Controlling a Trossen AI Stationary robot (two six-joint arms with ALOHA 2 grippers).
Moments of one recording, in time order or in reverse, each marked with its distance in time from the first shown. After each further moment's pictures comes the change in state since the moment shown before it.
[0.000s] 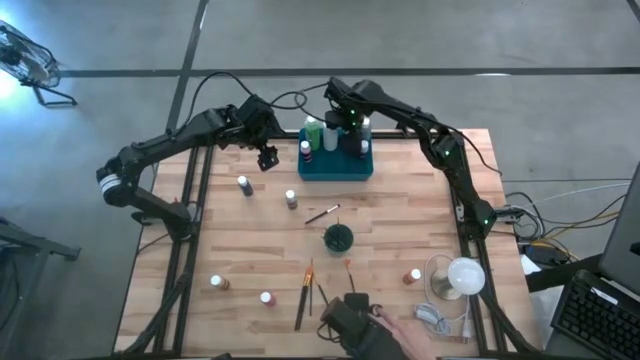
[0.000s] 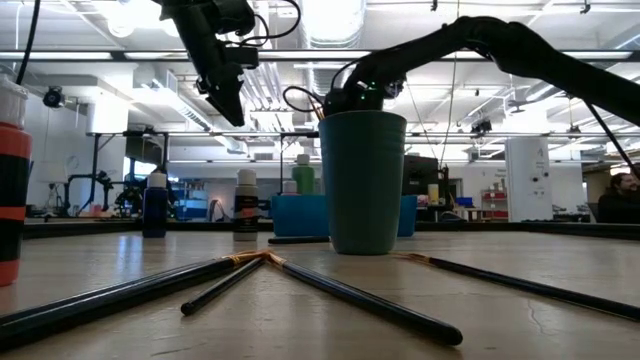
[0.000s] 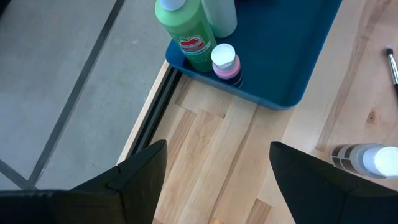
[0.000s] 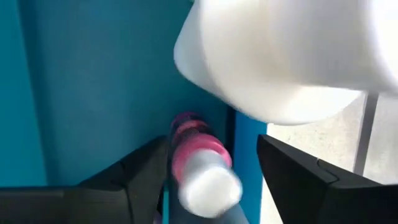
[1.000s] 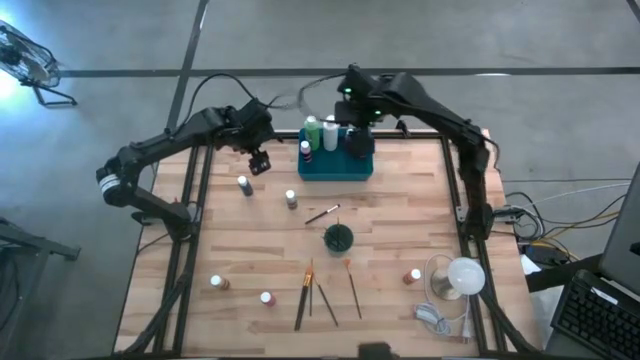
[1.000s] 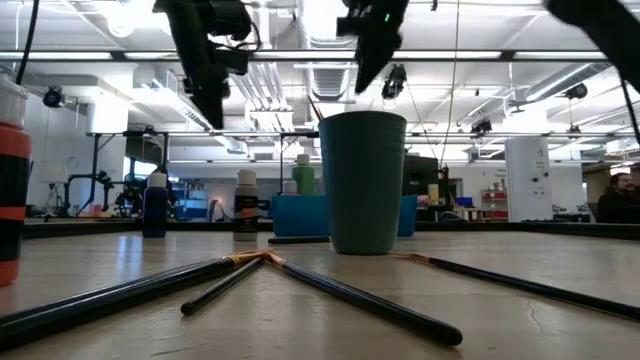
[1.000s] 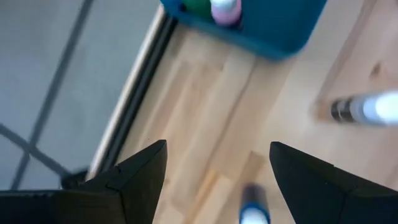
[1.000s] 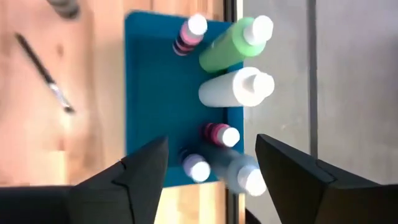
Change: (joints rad) left arm -0.003 -0.002 0.024 -0.196 -0.031 -0.049; right arm 0.197 -0.373 0.042 -0.160 0.076 0.159
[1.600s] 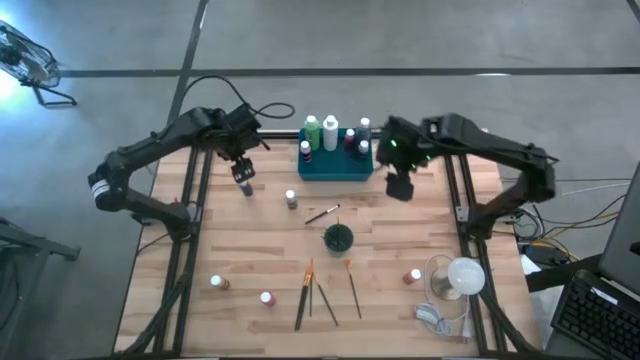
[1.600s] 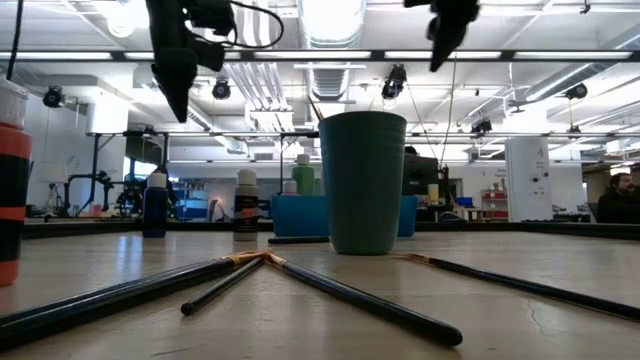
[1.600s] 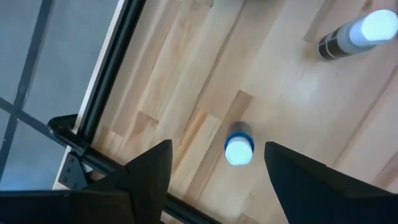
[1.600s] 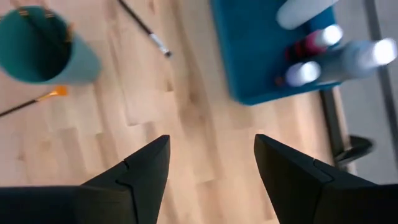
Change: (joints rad) left arm -0.003 -0.076 0.009 -0.237 0.009 -0.050; right arm 0.223 -0.532 -0.673 0.038 -0.007 0.475
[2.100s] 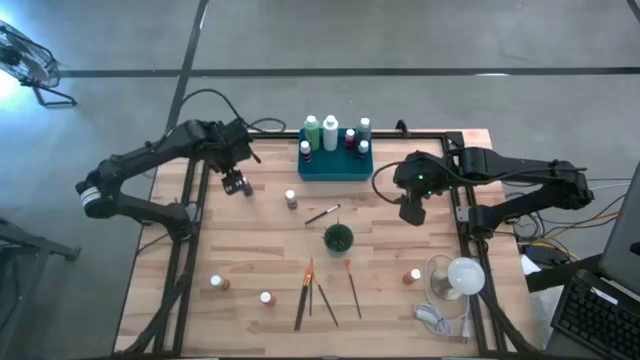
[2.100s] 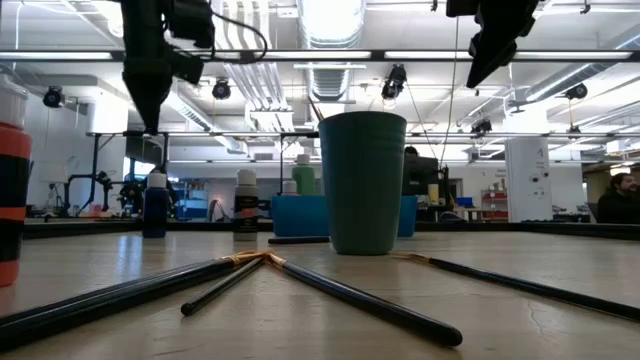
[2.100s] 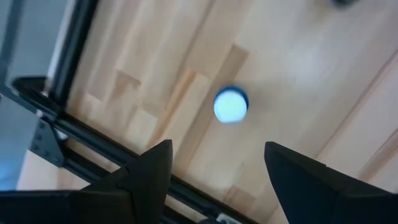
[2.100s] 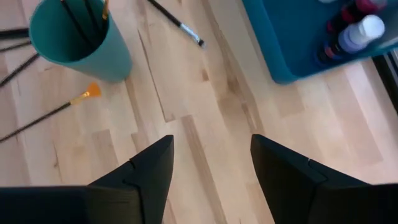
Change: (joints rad) left arm -0.003 -0.101 -0.188 -0.006 0.006 -0.042; right arm 0.144 -0.314 -0.475 0.290 0.011 0.235
